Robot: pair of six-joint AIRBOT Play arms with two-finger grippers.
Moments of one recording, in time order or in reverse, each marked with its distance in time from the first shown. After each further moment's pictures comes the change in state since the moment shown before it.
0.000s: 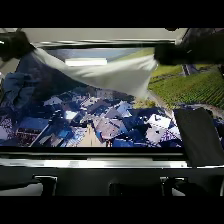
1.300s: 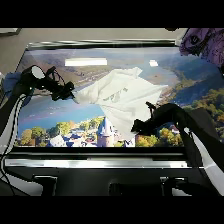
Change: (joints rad) left arm -0.155 -0.348 -0.379 -0.003 -0.003 -0.137; right arm -0.009 -0.170 -1.004 0.409 0.069 -0.138
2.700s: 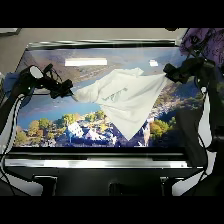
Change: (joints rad) left arm 0.012 0.000 0.000 0.008 0.071 0.019; right arm -0.253 -0.427 0.987 -0.406 0.156 0.341
